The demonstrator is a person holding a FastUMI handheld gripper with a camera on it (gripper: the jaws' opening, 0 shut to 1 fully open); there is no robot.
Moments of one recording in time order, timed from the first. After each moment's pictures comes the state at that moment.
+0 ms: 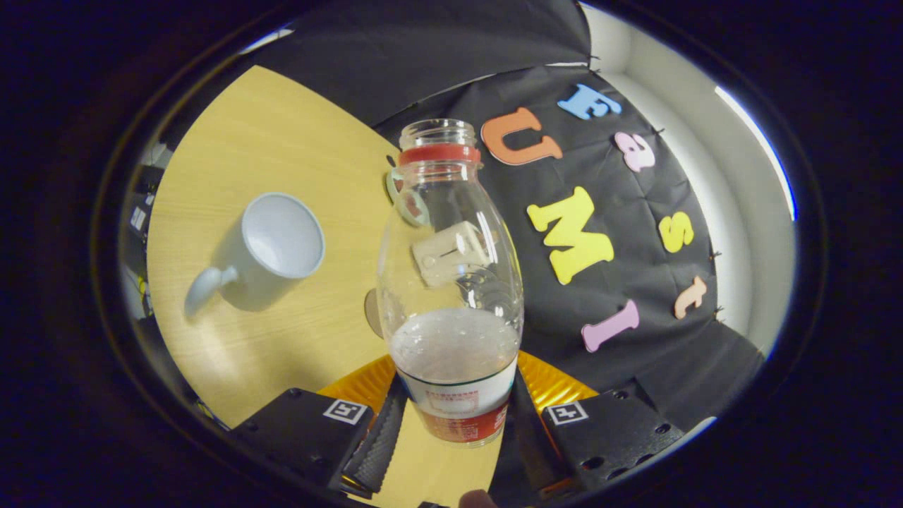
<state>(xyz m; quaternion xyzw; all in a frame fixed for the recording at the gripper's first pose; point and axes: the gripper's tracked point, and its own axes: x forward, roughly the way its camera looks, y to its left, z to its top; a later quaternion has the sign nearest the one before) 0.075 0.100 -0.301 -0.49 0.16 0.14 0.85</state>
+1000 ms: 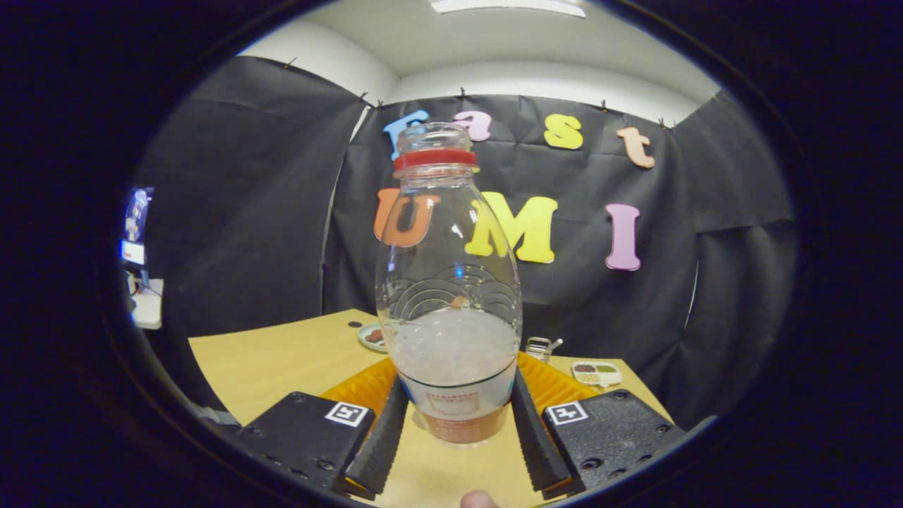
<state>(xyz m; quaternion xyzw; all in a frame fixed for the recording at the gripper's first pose) 0.117 0.099 -0.182 -0.02 0.11 0.16 0.98</state>
